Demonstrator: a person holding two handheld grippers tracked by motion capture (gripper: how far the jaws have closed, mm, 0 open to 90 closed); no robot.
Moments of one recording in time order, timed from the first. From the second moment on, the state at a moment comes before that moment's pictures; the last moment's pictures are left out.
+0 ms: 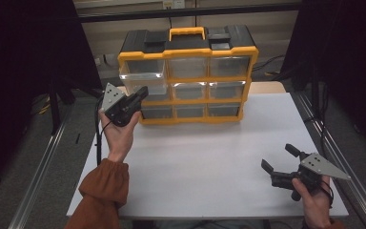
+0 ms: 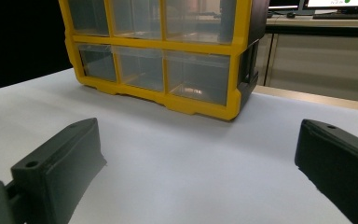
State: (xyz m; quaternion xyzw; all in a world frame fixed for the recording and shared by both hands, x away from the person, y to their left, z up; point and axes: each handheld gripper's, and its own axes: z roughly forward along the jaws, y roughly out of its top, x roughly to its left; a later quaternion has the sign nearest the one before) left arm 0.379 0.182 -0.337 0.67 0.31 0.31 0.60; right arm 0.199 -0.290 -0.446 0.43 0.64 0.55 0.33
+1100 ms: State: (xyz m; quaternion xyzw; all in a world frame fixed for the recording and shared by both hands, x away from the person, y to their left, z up) left arm 0.391 0.177 -0.336 0.67 0.32 0.32 0.59; right arm 0.199 -0.290 -0.446 0.43 0.64 0.55 0.33
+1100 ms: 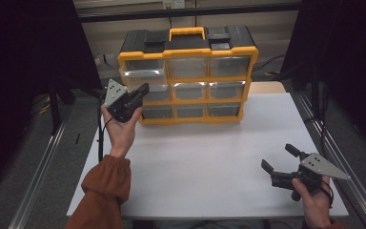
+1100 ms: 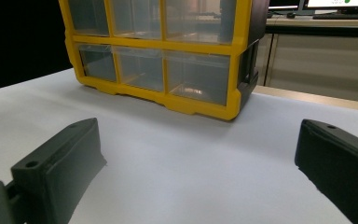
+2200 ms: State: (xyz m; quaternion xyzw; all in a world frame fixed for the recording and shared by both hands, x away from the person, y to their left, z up) left arm 0.404 0.174 -0.335 0.67 0.32 0.32 0.59; right arm 0.198 -0.290 -0.446 0.43 0.64 0.55 0.33
